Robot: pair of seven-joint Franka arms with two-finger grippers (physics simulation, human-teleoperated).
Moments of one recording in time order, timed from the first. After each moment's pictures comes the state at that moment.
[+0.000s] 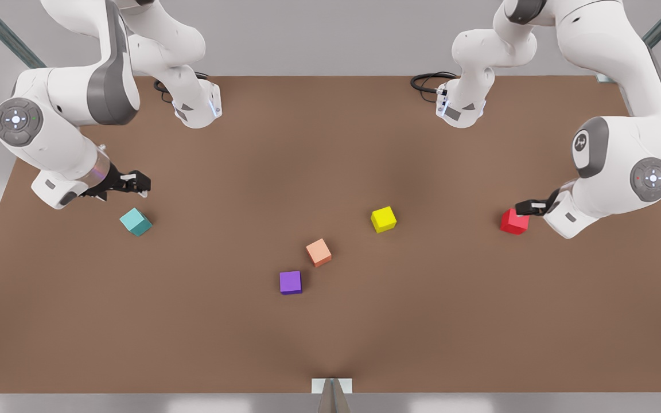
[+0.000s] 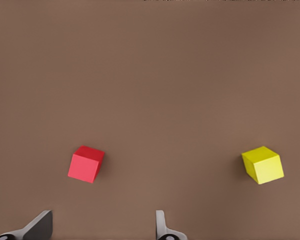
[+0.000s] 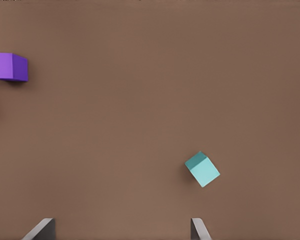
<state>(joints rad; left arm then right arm) -0.02 0.23 0.01 -1.52 -0.01 1.54 0.00 0.23 0.11 -0.11 -1.50 -0.04 1.51 -0.01</state>
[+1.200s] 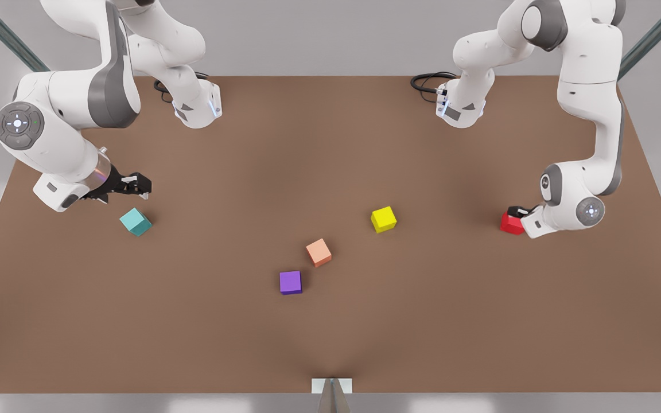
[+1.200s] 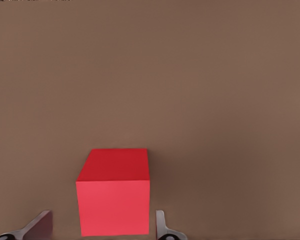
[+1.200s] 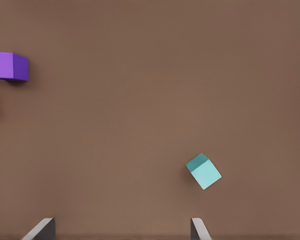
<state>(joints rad) 0.22 0.35 -0.02 -2.13 0.13 2.18 0.44 0.22 0.11 -0.11 -1.51 -0.03 1.52 -0.02</state>
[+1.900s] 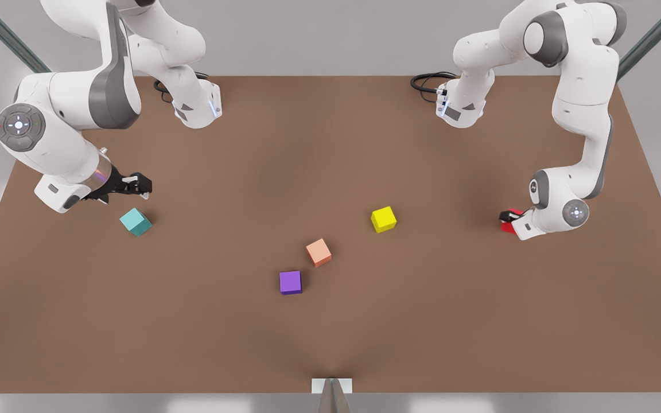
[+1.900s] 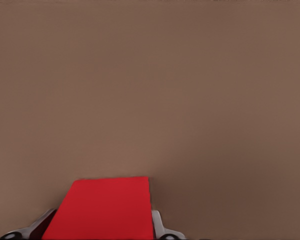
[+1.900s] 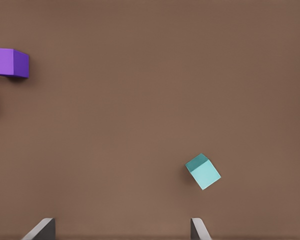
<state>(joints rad) 0.23 0.45 -0.02 -2.18 0.14 2.38 0.45 0.22 0.12 -0.11 -1.50 -0.04 1.51 -0.03</state>
